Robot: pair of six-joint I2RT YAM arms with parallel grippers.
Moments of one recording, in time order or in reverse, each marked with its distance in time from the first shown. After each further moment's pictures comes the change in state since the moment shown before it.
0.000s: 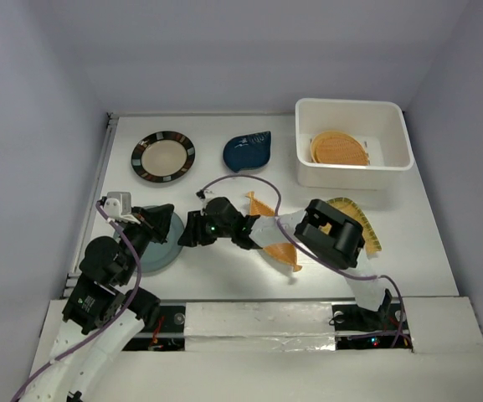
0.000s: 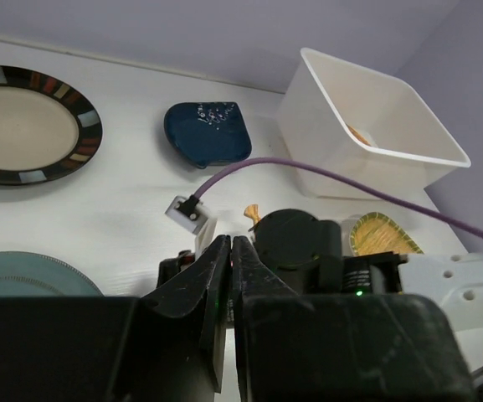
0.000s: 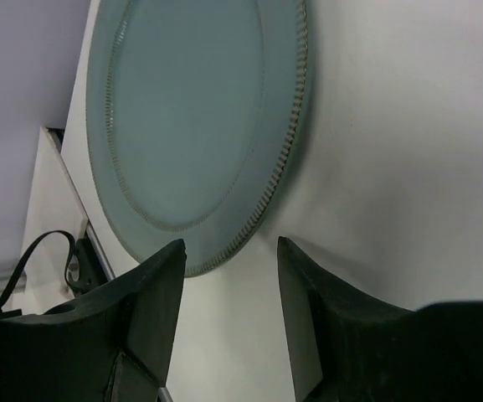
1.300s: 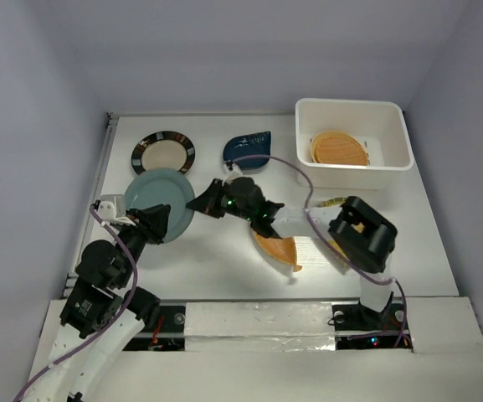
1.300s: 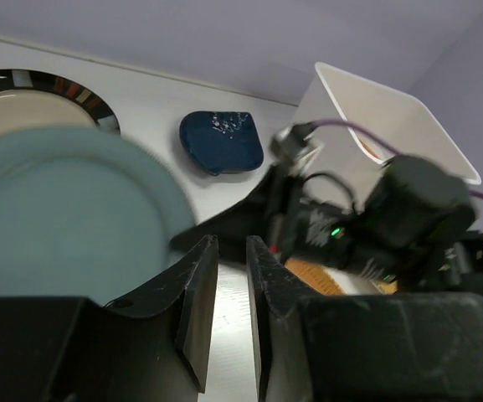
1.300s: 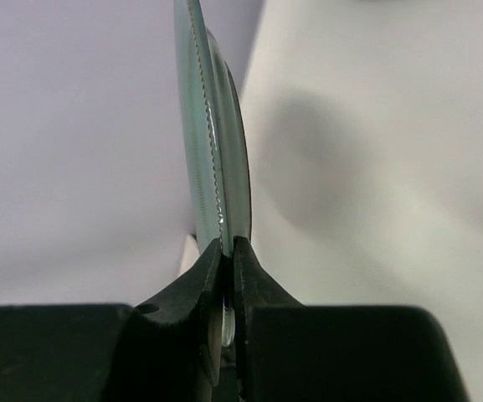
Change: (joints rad) left arm 0.000 -0.024 0.006 -0.020 -0.047 -0.006; right arm -0.050 -0.147 -0.083 0.190 0.126 0.304
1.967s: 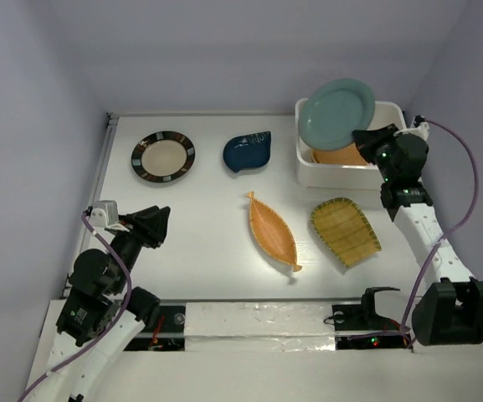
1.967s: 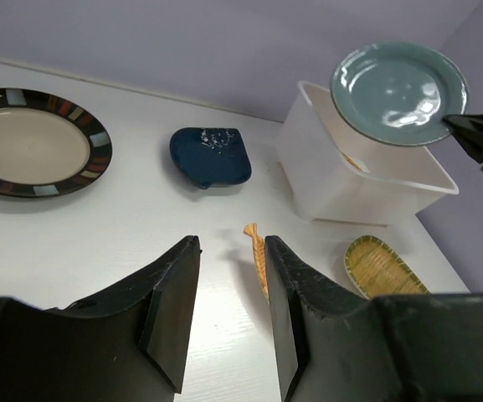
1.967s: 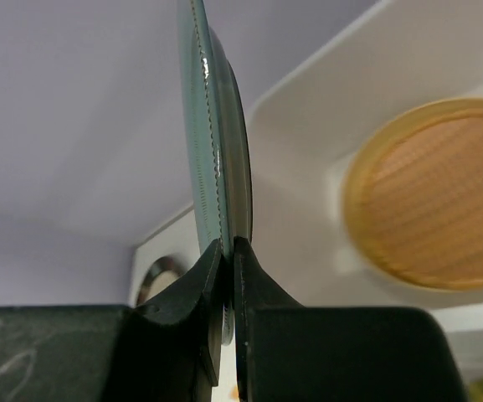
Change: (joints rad) left arm 0.000 -0.066 0.000 -0.003 0.003 -0.004; right arm -0.917 -0.825 -0.290 -0.362 -0.005 -0.241
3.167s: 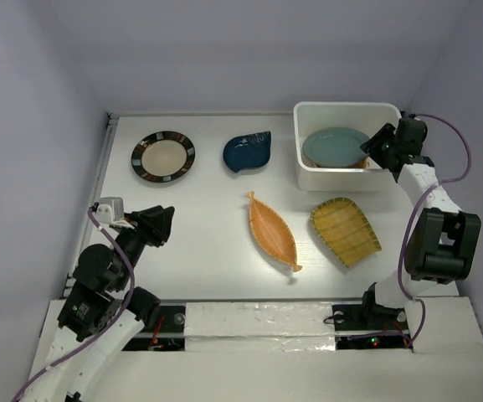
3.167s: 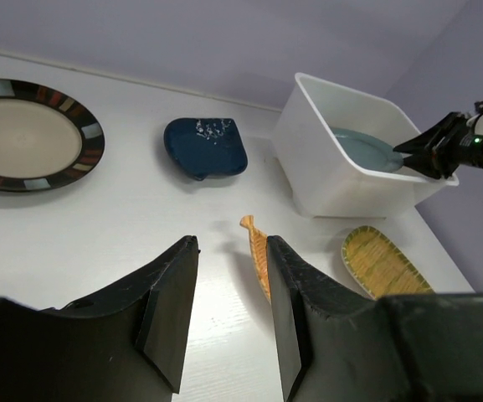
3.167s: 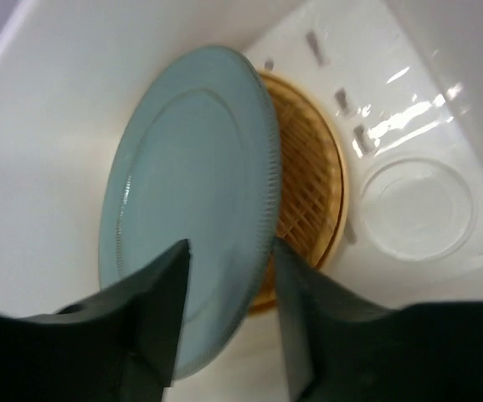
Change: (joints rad) left arm -0.027 0.013 0.000 0.000 -0.003 -0.002; right arm -0.241 0.427 0.269 -0.379 -0.055 -0.264
